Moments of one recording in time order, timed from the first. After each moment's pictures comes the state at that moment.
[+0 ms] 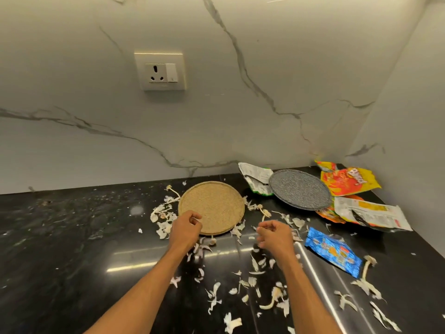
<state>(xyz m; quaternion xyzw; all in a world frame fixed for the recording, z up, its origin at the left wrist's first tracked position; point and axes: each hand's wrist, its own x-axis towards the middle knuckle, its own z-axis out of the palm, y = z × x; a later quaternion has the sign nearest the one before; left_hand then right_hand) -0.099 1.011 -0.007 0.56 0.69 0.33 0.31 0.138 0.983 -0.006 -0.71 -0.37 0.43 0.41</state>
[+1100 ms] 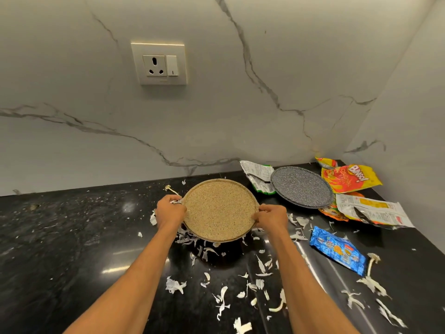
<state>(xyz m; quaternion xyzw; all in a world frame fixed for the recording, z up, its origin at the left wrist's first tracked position) -0.139 1.072 0.017 0.36 0.75 0.41 0.36 0.096 1.040 0.024 -0.76 -0.31 0.41 0.40</state>
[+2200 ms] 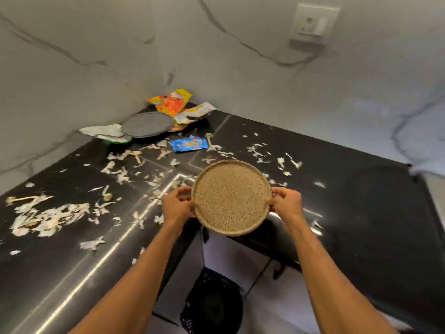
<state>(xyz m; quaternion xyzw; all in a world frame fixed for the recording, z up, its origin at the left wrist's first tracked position) -0.011 0.827 -0.011 0.60 0.43 0.20 0.64 0.143 0.613 0.008 -0.79 -0.01 0.18 0.59</state>
